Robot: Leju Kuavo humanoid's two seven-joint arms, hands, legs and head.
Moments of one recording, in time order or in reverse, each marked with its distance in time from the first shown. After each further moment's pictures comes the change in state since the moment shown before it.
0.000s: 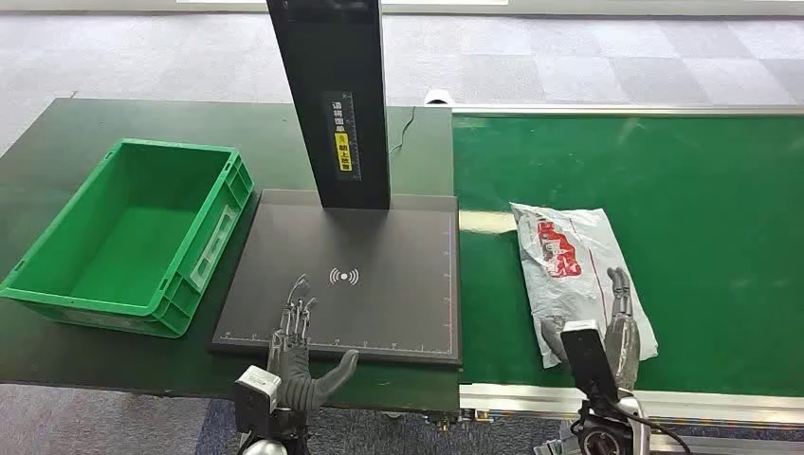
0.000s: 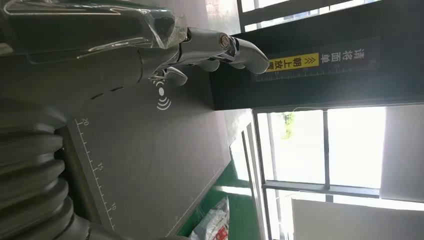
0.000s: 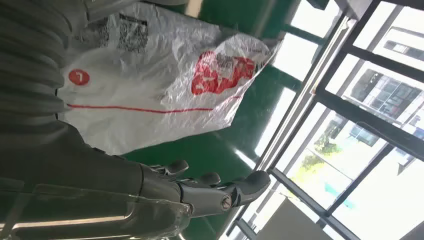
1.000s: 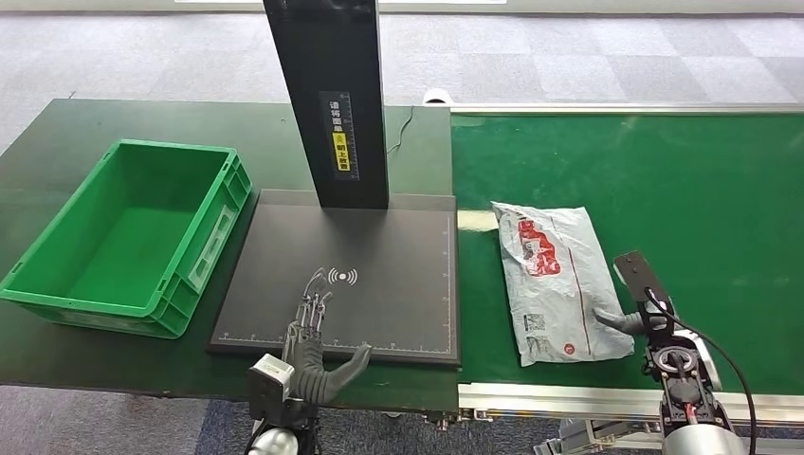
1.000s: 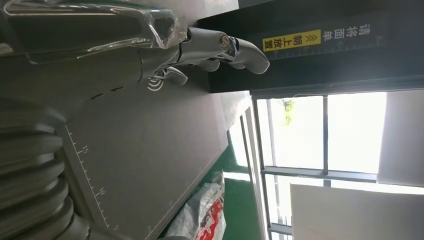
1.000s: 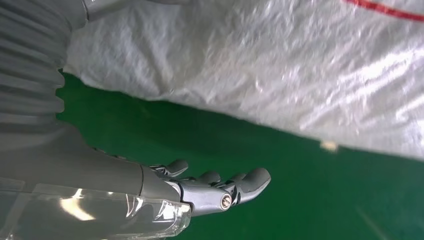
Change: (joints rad) left arm -0.060 -0.008 -0.031 0.065 0.029 -0.002 0.000; right arm -0.515 -0.225 -0.219 0.721 0.088 0.451 0.362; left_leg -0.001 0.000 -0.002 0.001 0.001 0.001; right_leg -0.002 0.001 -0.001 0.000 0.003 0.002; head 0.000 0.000
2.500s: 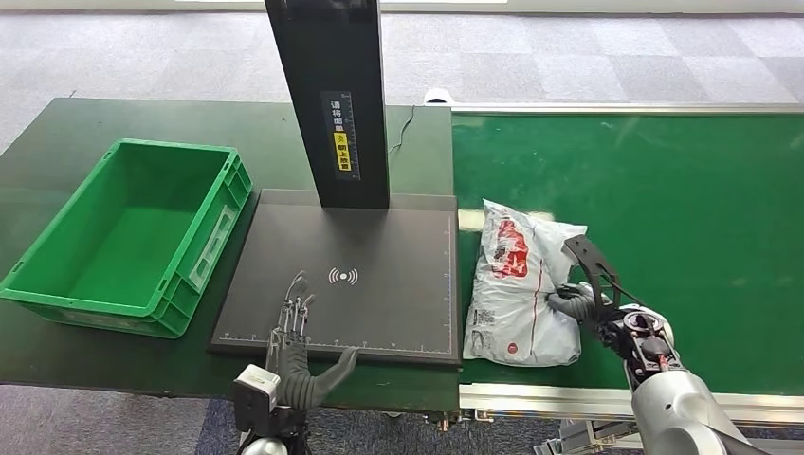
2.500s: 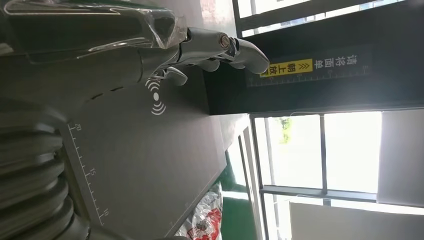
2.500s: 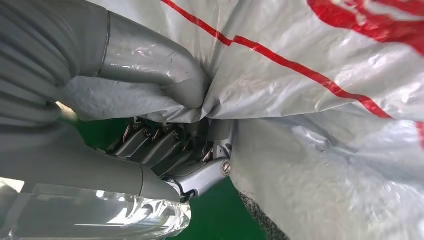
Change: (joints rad) left arm 0.059 0.017 0.013 -0.087 -0.019 0.062 0.003; right arm -0.211 0.071 -0.056 0.321 -0.116 0.284 0.056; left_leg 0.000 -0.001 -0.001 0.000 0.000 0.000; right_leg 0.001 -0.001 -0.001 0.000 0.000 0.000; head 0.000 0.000
